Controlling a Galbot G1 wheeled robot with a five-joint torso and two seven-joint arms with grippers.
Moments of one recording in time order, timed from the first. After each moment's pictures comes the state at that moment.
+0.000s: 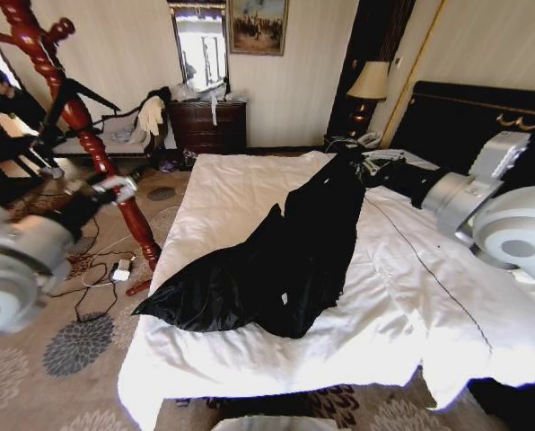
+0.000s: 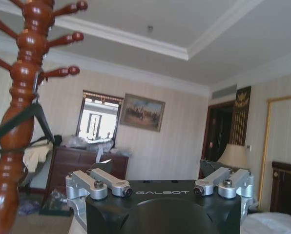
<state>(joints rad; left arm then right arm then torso) 1.39 -0.40 -1.28 -2.40 -1.63 0.27 -0.47 -0.62 0.25 0.41 2.26 1.36 -0.43 0.13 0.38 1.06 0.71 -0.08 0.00</state>
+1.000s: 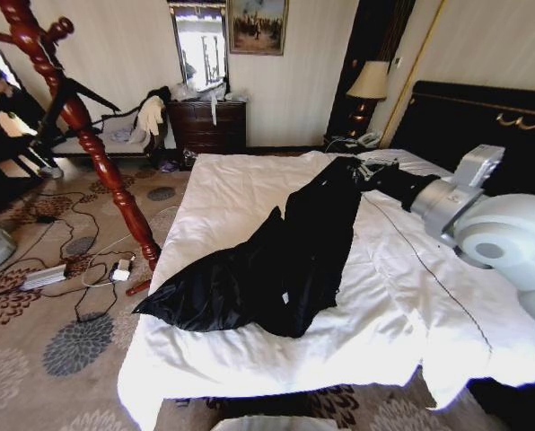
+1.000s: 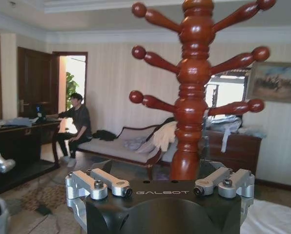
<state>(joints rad) 1.28 0.23 -1.23 -1.52 -1.89 0.47 -0.56 -0.61 0.34 0.36 2.20 1.22 -0.41 0.08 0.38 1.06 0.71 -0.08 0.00</state>
